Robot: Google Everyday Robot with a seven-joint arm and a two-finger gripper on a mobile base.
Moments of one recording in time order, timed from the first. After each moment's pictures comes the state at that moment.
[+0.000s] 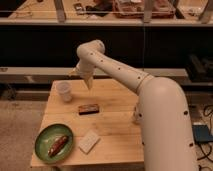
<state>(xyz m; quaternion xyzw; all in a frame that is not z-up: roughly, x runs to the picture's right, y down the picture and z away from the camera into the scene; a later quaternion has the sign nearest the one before) -0.139 -0.059 0.848 -0.13 -0.27 -0.42 0.86</state>
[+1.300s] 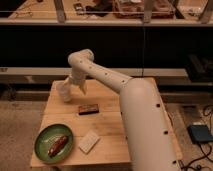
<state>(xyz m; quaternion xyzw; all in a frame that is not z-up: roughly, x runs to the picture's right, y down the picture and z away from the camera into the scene) -0.195 -0.007 0.888 -0.14 -0.31 -0.57 0.75</state>
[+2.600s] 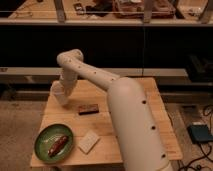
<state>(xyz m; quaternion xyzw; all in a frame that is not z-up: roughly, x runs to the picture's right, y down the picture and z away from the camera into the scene) -0.233 0.004 0.847 -0.18 -0.33 -0.55 0.74</state>
